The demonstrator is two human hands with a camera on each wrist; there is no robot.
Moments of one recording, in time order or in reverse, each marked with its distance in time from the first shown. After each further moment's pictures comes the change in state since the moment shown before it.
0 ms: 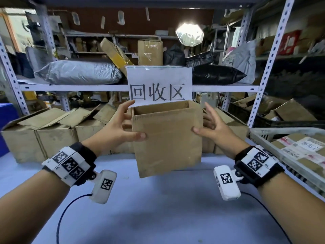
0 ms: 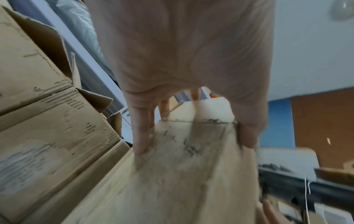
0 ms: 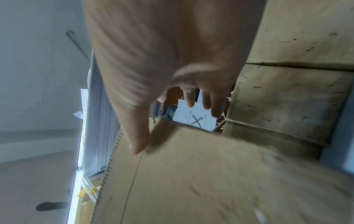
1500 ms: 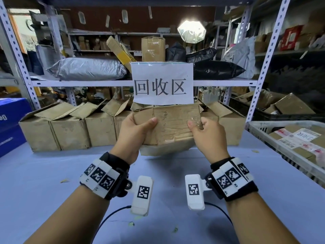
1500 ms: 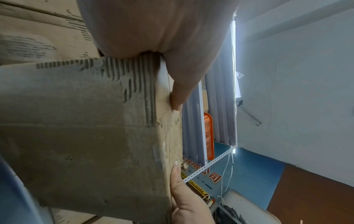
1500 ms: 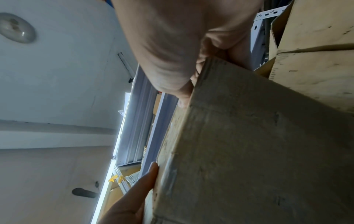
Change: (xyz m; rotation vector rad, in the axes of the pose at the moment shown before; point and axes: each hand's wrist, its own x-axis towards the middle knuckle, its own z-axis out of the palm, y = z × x) left_hand -0.038 0.017 0.077 -0.538 0.417 -0.074; right_hand -0.057 -0.024 0.065 -0.606 0.448 -0.063
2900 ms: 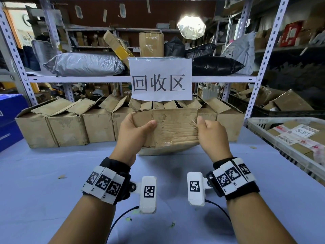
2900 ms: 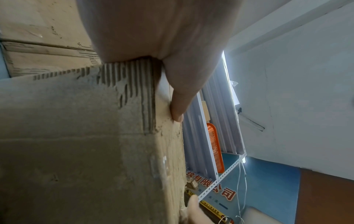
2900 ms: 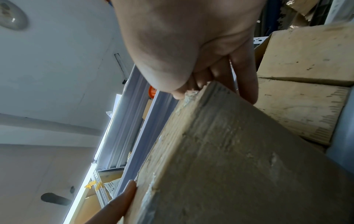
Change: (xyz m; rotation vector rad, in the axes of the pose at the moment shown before) left_hand -0.007 -0.019 -0.003 0.106 0.026 0.097; right_hand -0.002 0.019 -0.002 0.041 -0.022 0.065
